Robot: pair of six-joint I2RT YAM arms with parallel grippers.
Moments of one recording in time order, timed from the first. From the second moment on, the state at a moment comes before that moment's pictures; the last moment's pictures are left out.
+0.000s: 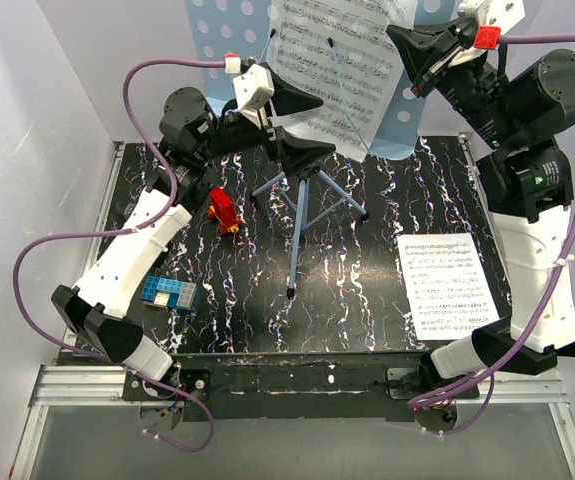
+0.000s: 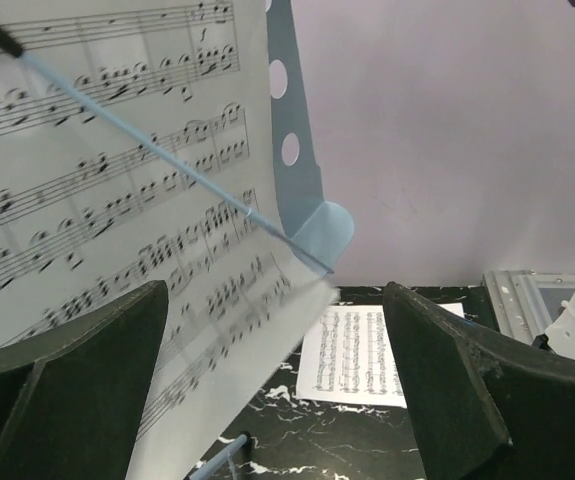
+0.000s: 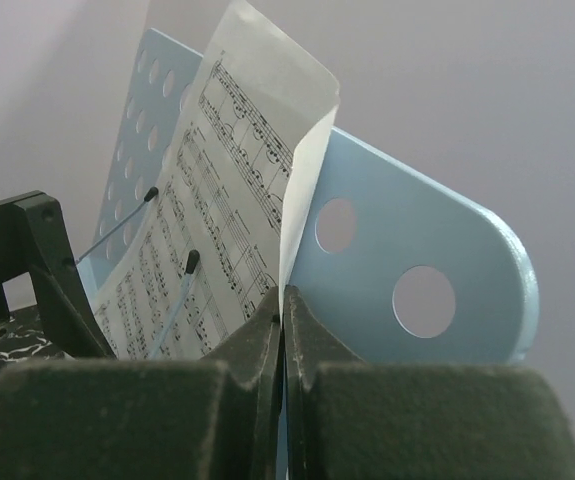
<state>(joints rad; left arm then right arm) -0.57 1.53 1.78 0.09 0.81 -0.07 0.42 1.45 2.24 -0.34 -0.38 -0.24</state>
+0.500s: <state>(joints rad) -0.66 1.63 1.90 0.11 0.81 -0.04 0.42 1.44 2.20 -0.32 -0.38 -0.25</state>
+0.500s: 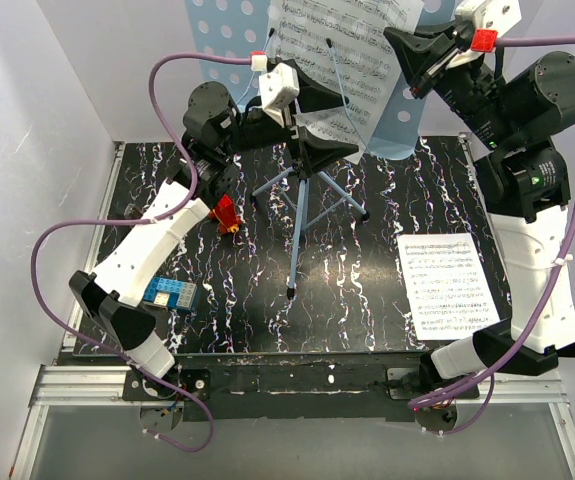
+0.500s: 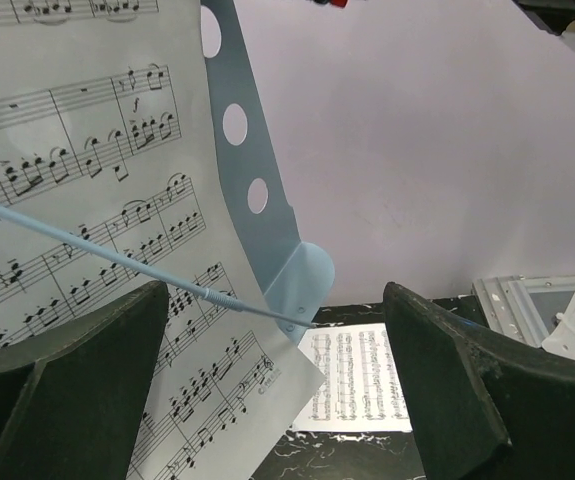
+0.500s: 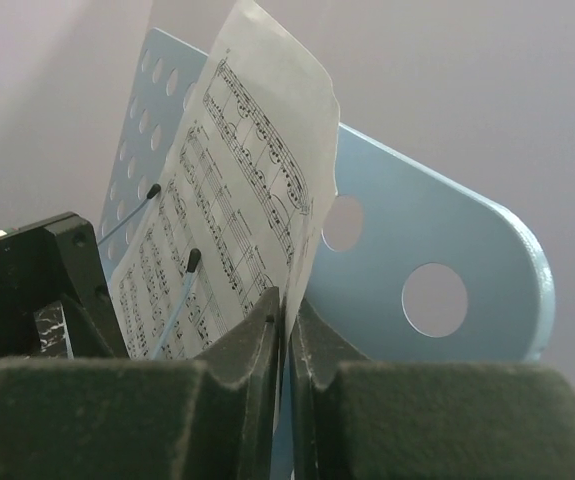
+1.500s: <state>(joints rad) -0.67 1.66 1.95 0.14 0.81 -0.04 0.41 1.49 2.48 -0.23 -0.27 -0.56</state>
